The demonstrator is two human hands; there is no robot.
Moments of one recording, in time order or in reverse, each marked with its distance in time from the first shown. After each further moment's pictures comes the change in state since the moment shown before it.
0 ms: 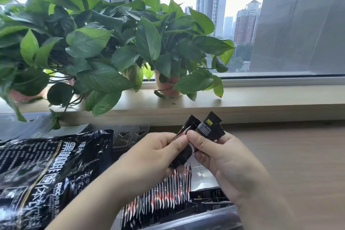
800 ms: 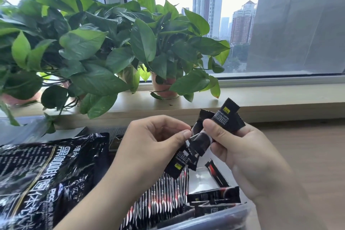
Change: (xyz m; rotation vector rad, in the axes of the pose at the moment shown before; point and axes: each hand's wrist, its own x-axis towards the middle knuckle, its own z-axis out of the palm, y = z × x) left_hand 0.003 0.013 0.008 -0.097 0.339 0.261; right_hand -0.011 -0.028 -0.009 -0.071 0.076 -0.131
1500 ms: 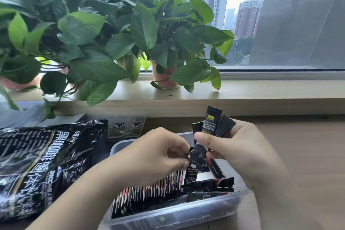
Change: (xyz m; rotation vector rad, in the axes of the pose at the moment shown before) left_hand 0.007 -0.030 -0.006 0.497 -0.569 -0.006; right_hand 0.003 0.009 -0.016 -0.462 -0.020 0.023
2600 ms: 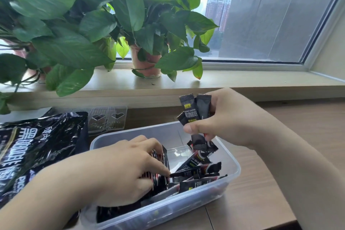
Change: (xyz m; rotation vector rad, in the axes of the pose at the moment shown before) left_hand -0.030 -0.029 -0.019 0.596 -0.363 0.059; right_hand 0.014 -0.036 0.004 -0.739 -0.079 -0.082
